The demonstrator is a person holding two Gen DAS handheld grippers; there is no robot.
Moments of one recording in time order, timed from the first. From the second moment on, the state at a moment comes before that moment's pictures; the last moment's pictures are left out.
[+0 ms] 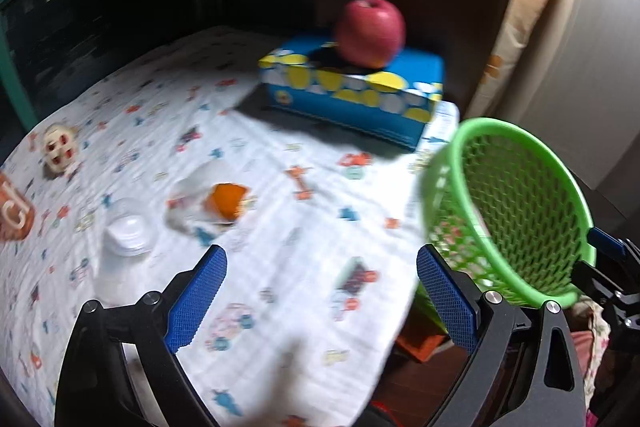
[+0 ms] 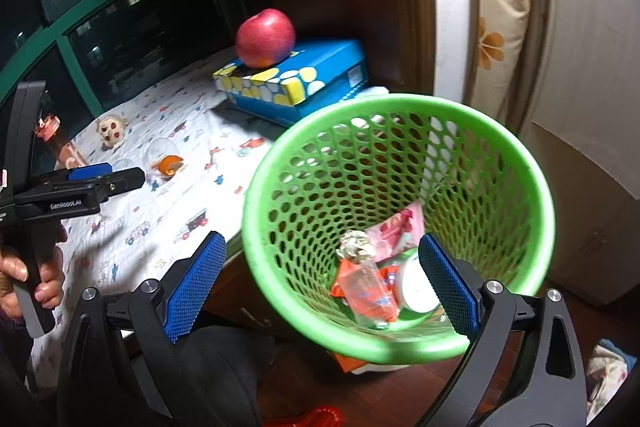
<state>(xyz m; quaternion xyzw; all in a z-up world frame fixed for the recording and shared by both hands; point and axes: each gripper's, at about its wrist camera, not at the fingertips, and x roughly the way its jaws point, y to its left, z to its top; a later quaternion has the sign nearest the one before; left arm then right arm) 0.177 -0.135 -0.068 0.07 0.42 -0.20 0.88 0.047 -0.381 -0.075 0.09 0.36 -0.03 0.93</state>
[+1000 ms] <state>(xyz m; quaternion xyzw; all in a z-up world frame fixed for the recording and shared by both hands) 0.298 -0.017 -0.133 0.10 0.46 -0.12 0.87 0.161 -0.264 -0.092 0.05 0.41 0.08 0.91</state>
